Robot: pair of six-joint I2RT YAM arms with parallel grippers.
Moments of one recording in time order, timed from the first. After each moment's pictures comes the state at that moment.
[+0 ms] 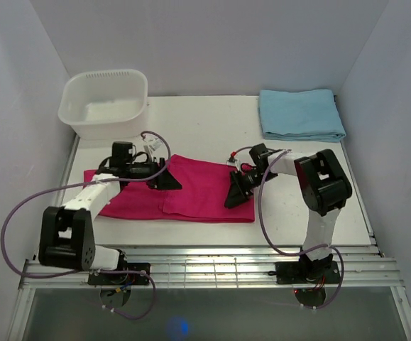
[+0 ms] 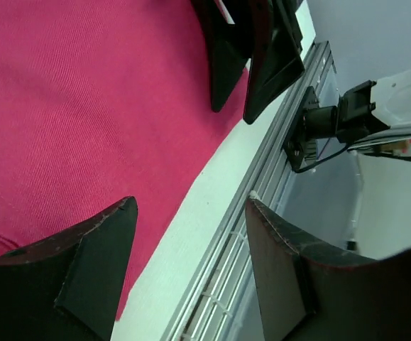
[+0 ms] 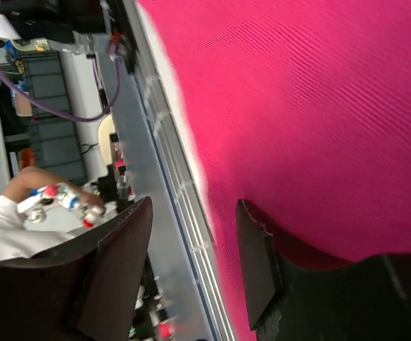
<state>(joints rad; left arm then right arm) -0.10 1.34 0.79 -0.26 1.04 -0.10 0.40 1.90 1.08 -0.58 -1.17 -0.10</state>
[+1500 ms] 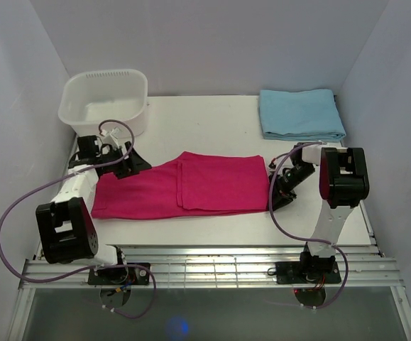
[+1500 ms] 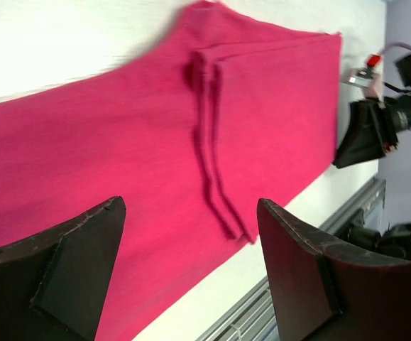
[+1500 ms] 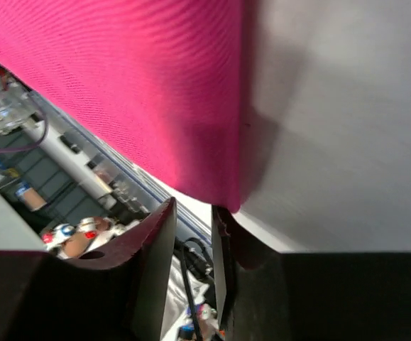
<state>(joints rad) 0.14 1.43 0.90 -0.33 0.82 -0.20 0.03 1.97 1.10 -1.05 -0.69 -0.22</state>
